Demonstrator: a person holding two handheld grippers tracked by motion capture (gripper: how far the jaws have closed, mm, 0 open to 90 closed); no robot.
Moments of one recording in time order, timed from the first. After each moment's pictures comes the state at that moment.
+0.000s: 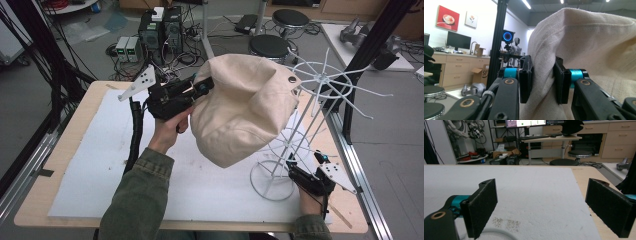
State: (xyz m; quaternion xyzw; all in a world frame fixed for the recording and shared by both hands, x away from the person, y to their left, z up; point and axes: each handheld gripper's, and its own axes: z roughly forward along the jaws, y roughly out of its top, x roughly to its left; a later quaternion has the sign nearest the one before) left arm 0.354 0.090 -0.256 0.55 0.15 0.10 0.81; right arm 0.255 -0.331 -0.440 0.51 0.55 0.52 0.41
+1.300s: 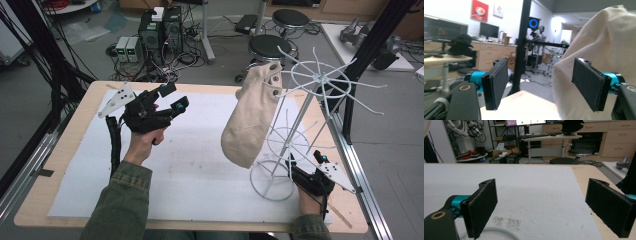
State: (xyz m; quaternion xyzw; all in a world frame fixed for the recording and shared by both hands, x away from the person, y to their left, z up) left arm 0.336 0.146 -0.286 0.58 0.23 0.19 0.76; right arm 0.256 -0.329 -0.440 0.51 0.56 0.51 0.41
